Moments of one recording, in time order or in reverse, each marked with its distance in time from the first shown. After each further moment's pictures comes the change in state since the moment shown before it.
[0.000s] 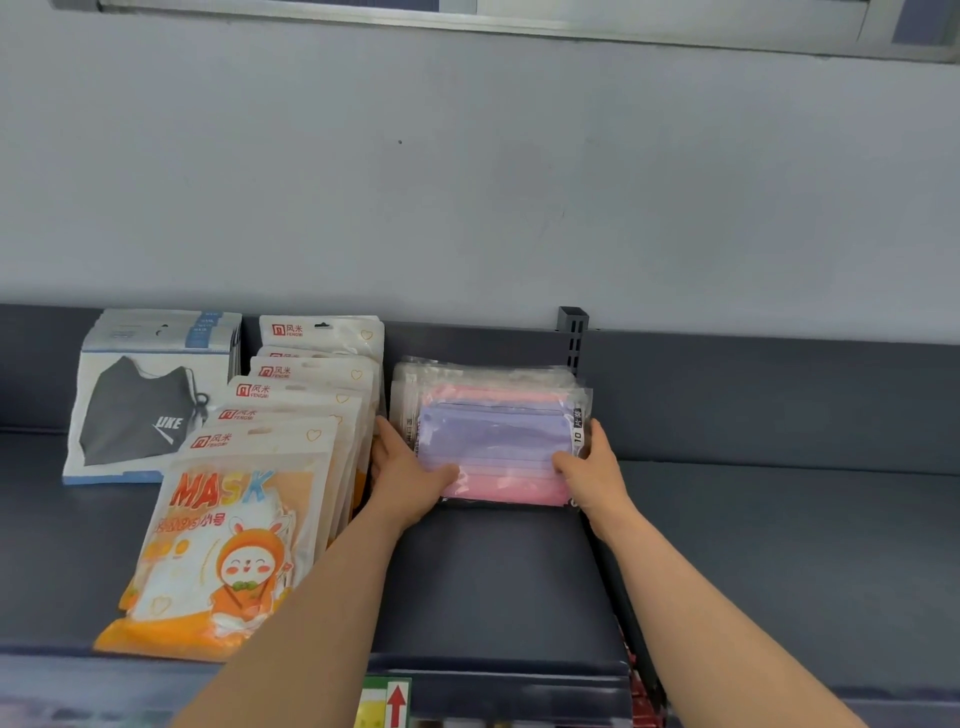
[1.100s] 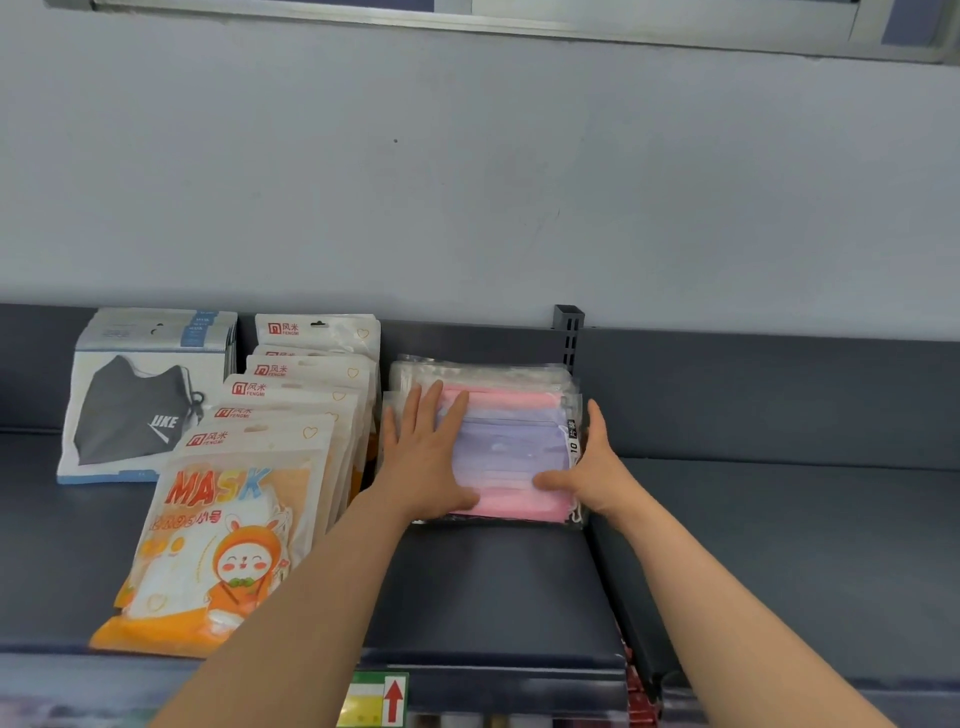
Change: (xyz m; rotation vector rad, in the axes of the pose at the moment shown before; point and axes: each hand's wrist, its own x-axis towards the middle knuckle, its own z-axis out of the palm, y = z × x) left_hand 0.004 0.018 -0.002 0.820 -0.048 0.476; right_hand -0.001 -0.008 -0.021 -0.200 -0.189 -0.038
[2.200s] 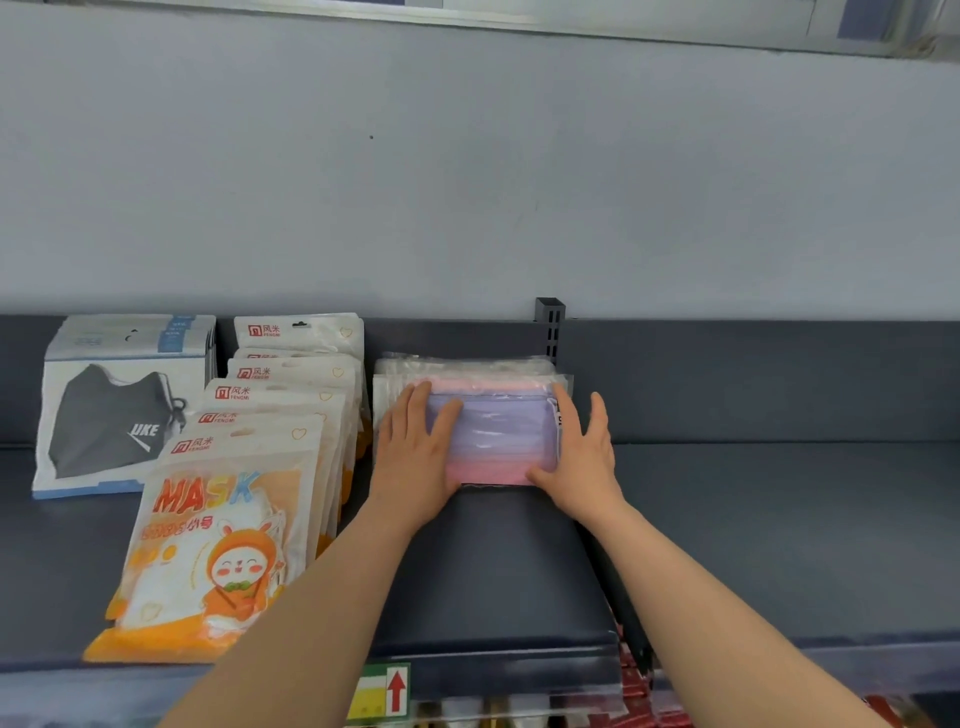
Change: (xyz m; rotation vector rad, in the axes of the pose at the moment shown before) left_hand 0.000 -0.003 0.027 0.063 0.317 0.066; right_hand -0.009 0.010 0.019 -0.568 0.294 -0.170
